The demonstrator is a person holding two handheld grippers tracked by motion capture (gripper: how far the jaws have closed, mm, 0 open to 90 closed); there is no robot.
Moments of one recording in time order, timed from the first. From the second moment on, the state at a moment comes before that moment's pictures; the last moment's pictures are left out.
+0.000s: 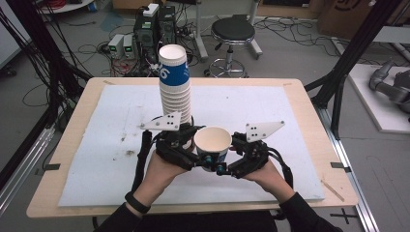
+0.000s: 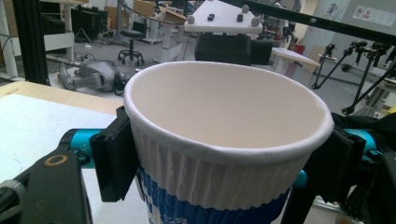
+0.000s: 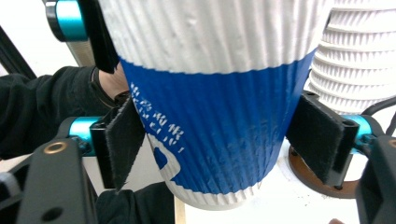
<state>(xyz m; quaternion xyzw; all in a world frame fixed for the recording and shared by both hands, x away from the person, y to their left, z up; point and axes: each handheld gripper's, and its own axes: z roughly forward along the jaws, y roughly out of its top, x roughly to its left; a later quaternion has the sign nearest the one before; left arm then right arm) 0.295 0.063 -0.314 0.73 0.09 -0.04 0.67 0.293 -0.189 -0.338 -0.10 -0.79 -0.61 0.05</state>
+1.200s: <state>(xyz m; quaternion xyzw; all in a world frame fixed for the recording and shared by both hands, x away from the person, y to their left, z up) 0.289 0.073 -0.326 0.74 0.12 0.00 0.66 0.296 -0.213 -0.322 -0.12 -0.76 -0.64 0.03</state>
